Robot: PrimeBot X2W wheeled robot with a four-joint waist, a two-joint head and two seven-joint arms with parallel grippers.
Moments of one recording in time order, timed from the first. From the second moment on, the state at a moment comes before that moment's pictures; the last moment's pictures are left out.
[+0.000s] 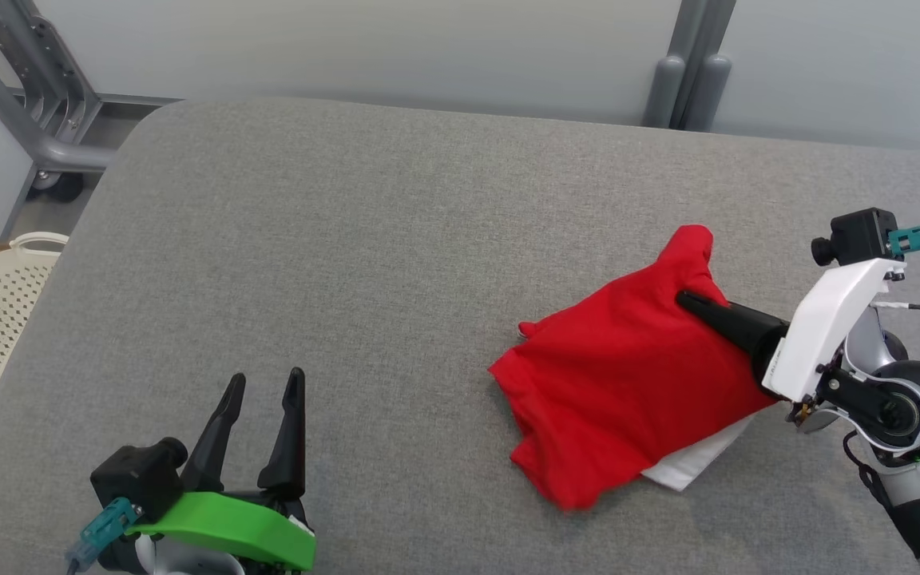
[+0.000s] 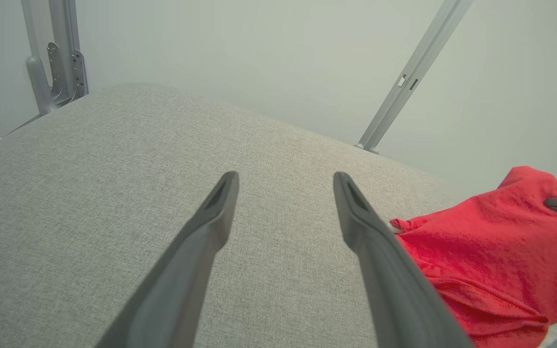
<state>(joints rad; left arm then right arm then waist) -0.08 0.39 -0.53 -0.03 -0.82 0.21 -0.24 -0.36 -0.37 0.19 0.13 1.03 0.13 0.64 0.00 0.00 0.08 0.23</state>
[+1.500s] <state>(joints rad) -0.16 0.42 -0.58 -0.09 -0.77 0.21 -0.19 -0.63 -0.58 -0.29 0.50 0.27 0.13 0.47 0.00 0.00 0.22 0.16</state>
